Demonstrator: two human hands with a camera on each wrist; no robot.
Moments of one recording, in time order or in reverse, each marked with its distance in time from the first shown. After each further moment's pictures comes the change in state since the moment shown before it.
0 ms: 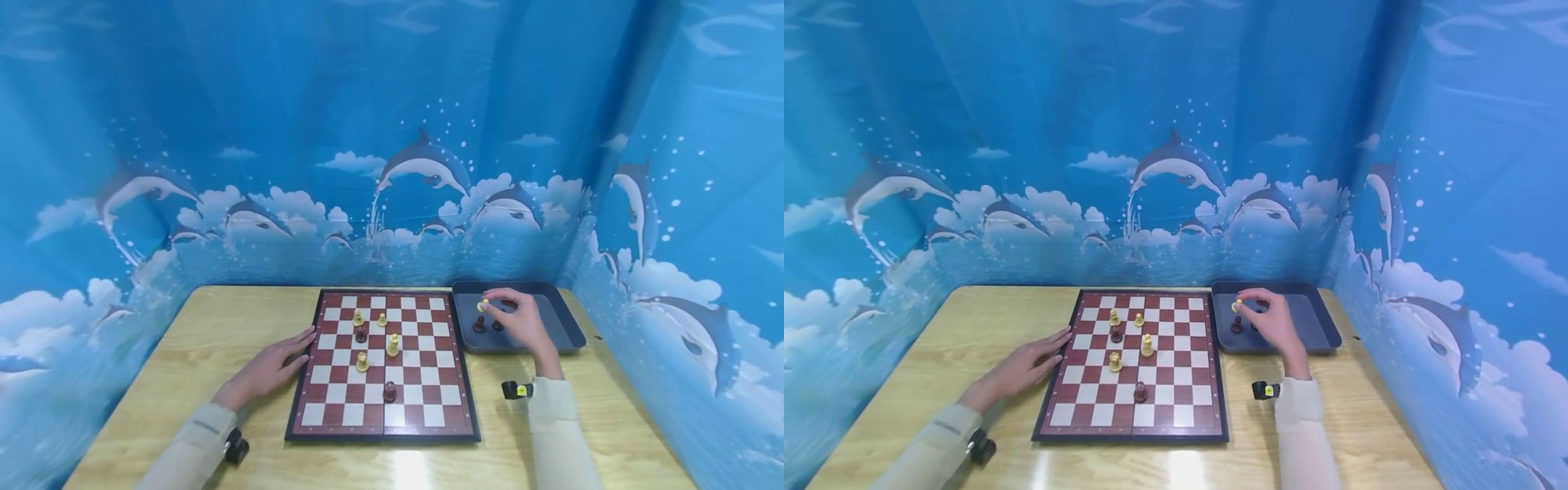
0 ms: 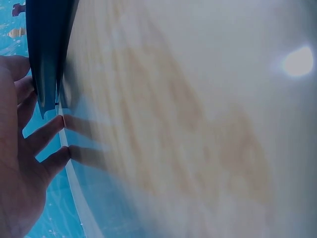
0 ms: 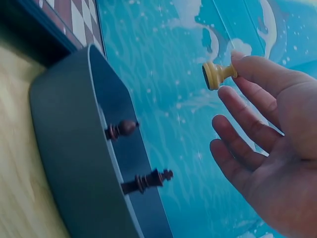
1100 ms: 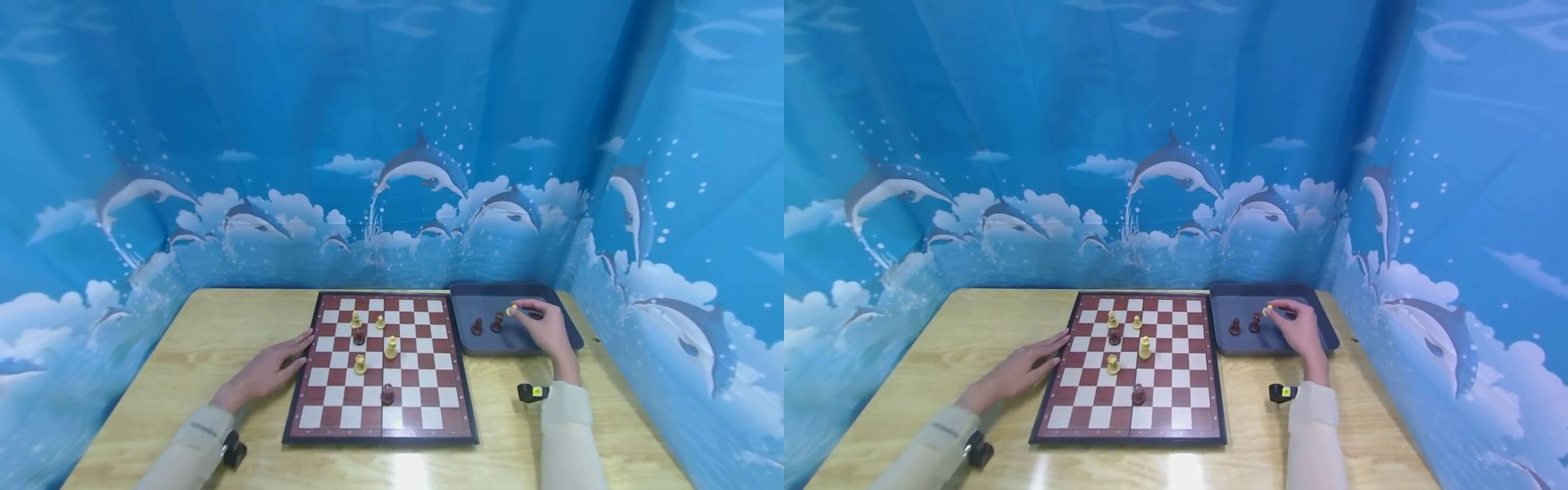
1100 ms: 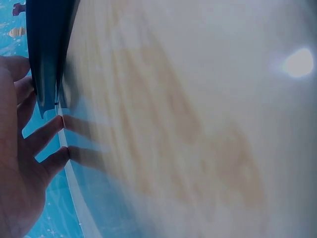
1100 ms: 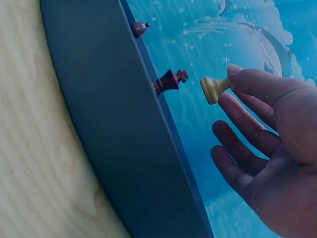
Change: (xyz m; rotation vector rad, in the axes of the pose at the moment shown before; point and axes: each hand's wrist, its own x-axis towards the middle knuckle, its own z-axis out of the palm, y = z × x) left_hand 0.001 0.000 0.002 -0.009 0.000 -0.027; right_hand -0.009 0.062 -0.036 -0.151 0.170 0.091
